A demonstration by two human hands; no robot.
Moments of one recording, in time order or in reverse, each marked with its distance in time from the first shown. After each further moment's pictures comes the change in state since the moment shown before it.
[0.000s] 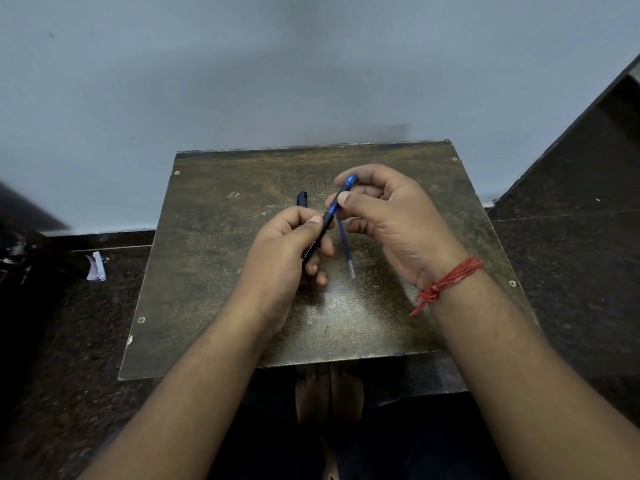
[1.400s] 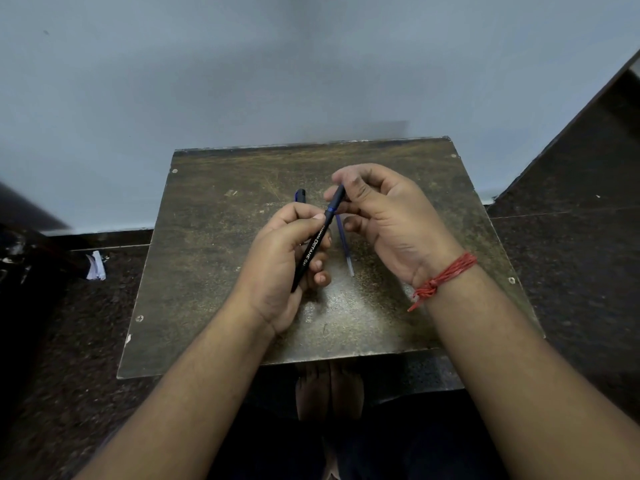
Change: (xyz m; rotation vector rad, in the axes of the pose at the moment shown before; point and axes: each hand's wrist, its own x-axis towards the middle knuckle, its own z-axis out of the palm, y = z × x) left_hand -0.002 0.003 0.004 -0.180 -0.019 -0.101; right_hand 0.000 0.002 0.003 0.170 -0.029 0.039
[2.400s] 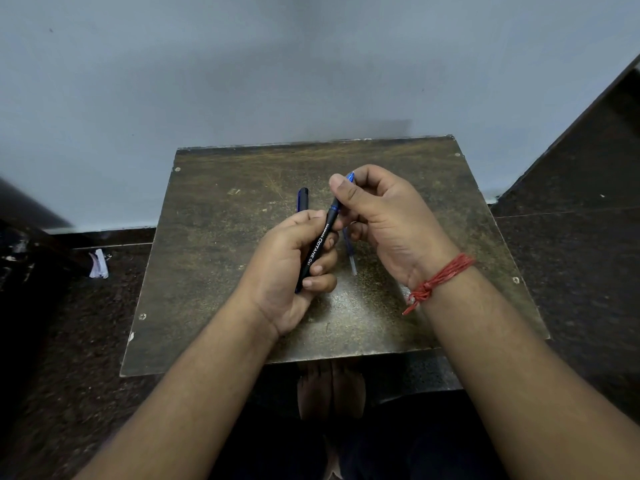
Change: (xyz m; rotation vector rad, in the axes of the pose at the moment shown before) left_hand 0.001 0.000 0.001 -0.178 -0.081 -0.120; right_hand -0.002 0.000 0.010 -0.070 0.035 0.013
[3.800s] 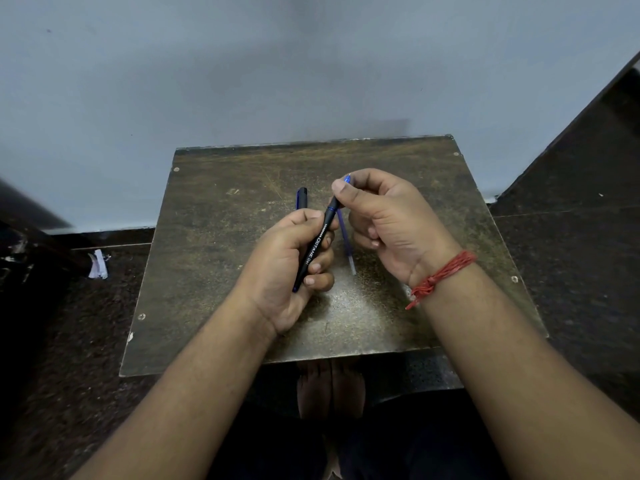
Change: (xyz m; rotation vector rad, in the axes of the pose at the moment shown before) left_hand 0.002 0.000 -0.003 0.030 0.013 0.014; right_hand 0.003 0.004 -0.005 0.114 -0.003 0.070
